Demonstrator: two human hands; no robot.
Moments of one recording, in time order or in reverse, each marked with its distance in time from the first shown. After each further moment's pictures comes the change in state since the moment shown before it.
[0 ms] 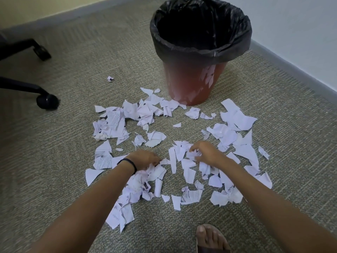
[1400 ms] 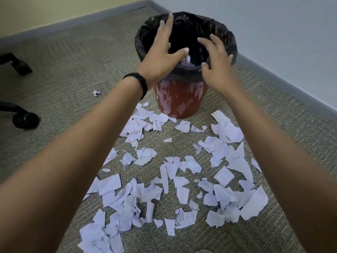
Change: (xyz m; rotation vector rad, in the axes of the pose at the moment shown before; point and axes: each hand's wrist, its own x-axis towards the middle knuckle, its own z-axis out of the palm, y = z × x) left_hand -0.020 0.004 -0.287 -1.066 1.037 0.068; right_hand 0.047 -0.061 -0.220 0.093 0.844 -0.096
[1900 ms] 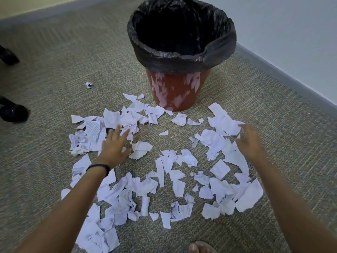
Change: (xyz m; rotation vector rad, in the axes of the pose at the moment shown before) left_hand -0.158 -0.226 0.002 0.798 -0.284 -0.420; right_hand -0.173 0.181 0.025 -0.014 -0.182 0.484
